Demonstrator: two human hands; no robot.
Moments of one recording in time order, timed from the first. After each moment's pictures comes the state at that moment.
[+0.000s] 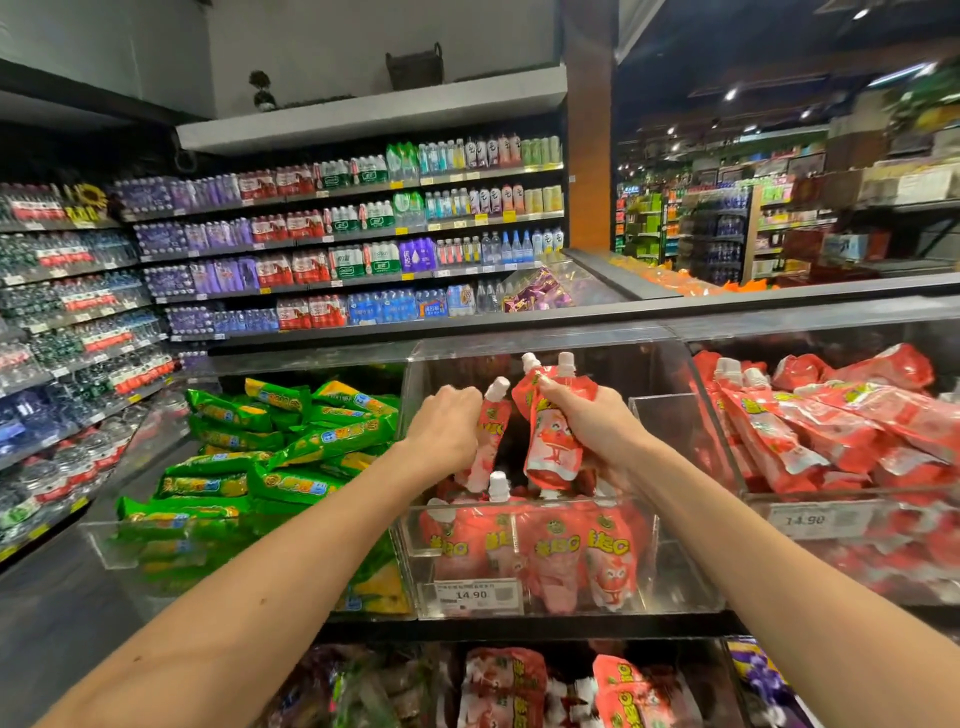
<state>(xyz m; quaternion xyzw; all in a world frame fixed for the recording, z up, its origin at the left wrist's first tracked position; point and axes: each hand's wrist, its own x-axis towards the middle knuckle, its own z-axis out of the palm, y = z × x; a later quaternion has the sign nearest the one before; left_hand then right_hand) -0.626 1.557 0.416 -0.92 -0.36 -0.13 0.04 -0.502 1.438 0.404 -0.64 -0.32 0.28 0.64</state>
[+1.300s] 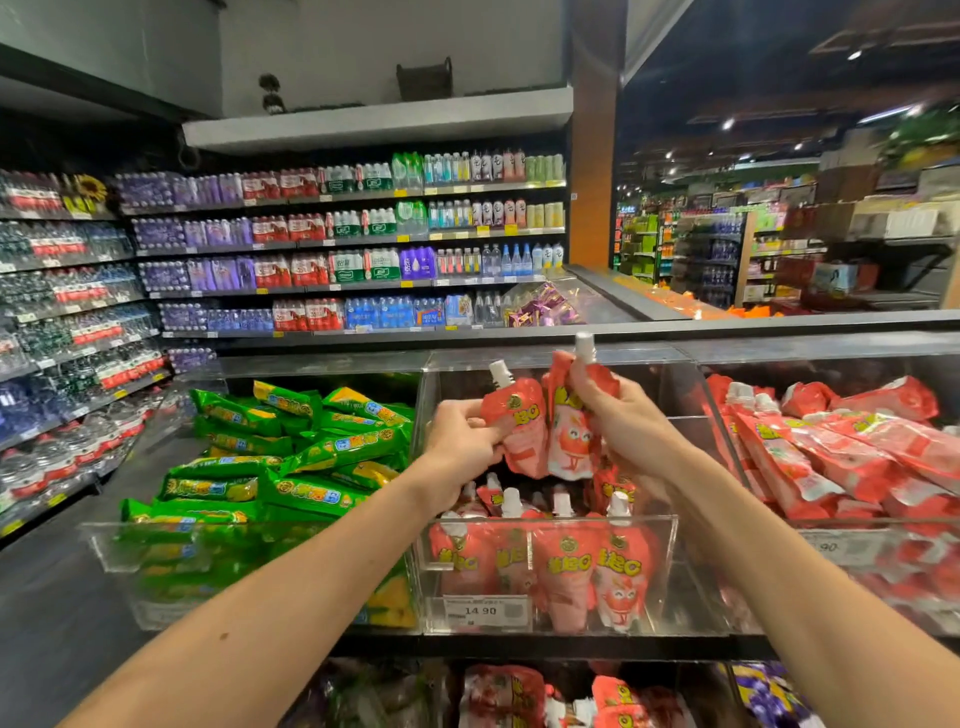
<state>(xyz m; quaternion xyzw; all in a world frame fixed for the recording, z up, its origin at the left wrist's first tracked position) -0.629 1.559 0.395 -0.71 -0.31 -0.35 -0.53 -0.510 1.424 0.427 -0.58 -0.43 0.26 0.64</state>
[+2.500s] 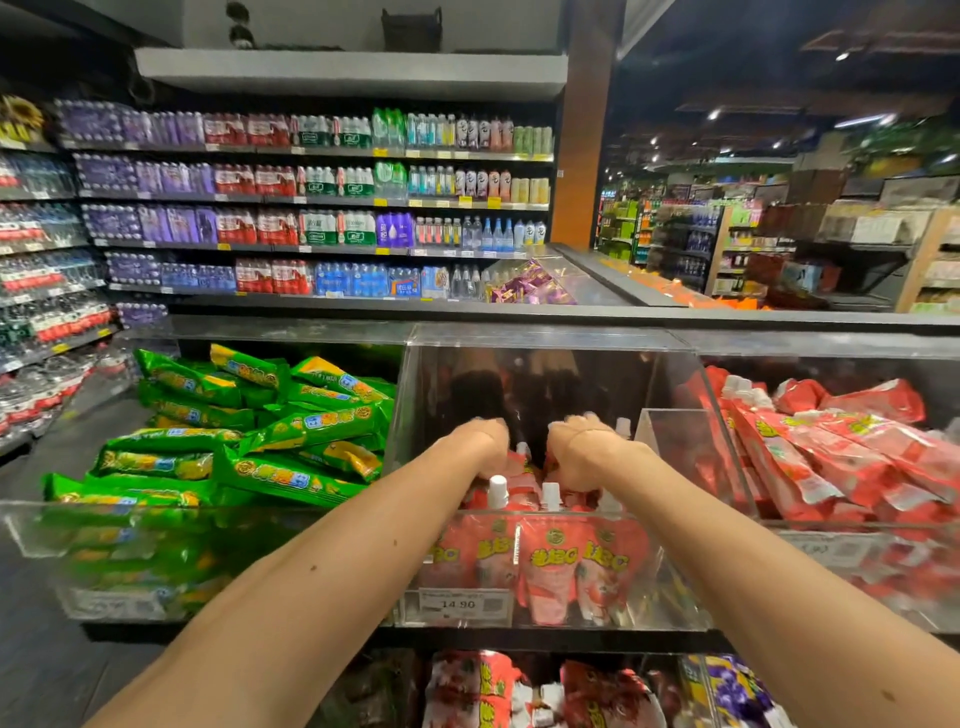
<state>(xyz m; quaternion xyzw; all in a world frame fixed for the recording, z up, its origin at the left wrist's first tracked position) -0.568 1.578 0.380 -0.92 -0.37 0.05 -0.13 -0.481 1.478 0.382 -0.88 -0.48 0.02 -0.05</state>
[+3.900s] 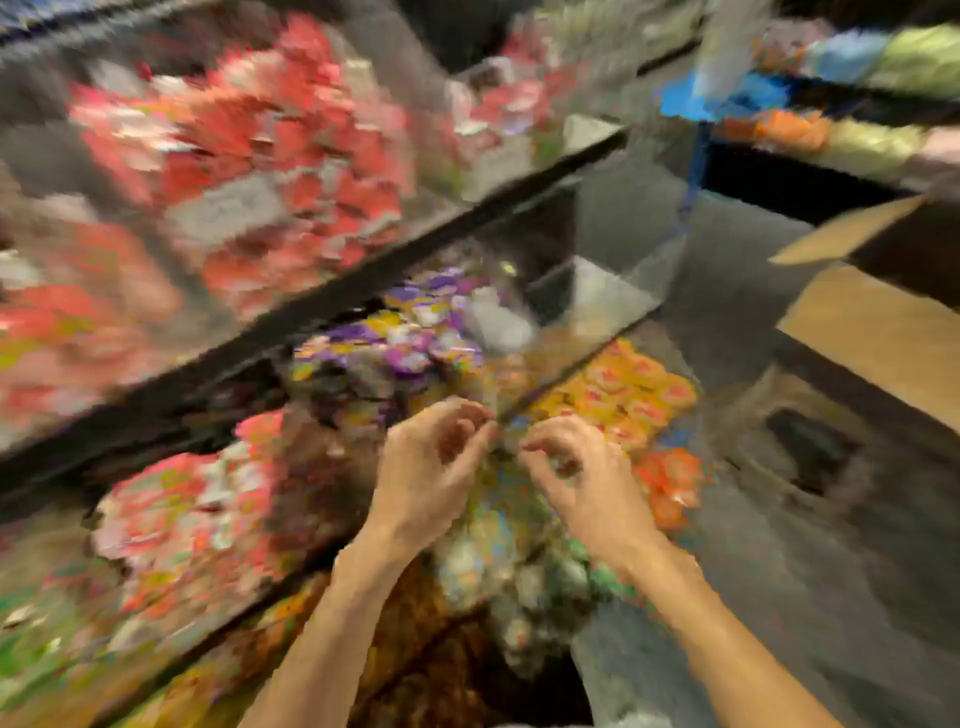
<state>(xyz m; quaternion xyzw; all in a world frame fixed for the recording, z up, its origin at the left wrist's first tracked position) -0.588 1.139 0.196 -0.89 -0.02 -0.16 -0.43 -0.551 0.969 0.145 -0.83 -0.20 -0.04 0.52</state>
